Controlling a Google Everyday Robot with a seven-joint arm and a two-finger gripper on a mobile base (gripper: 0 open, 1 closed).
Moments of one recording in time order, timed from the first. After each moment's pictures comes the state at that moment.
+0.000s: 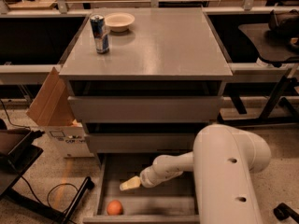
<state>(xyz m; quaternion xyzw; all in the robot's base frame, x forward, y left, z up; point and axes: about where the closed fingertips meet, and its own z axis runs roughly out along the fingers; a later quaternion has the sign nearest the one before) 0.560 0.052 0.262 -0.15 0.95 0.27 0.08</state>
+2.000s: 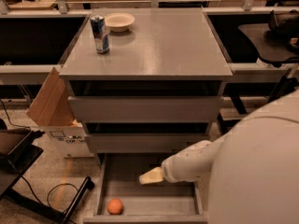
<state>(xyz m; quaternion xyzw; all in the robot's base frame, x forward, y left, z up) 0.498 -0.057 0.507 -0.16 0.96 0.11 0.19</state>
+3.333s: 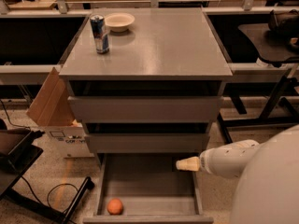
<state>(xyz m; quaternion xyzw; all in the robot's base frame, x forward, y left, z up) 0.518 -0.205 0.545 -0.03 0.97 0.04 0.24</state>
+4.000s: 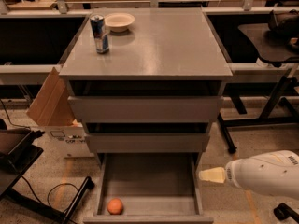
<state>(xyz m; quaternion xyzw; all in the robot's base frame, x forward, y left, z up) 0.460 -0.274 0.569 0.01 0.98 0.01 0.21</state>
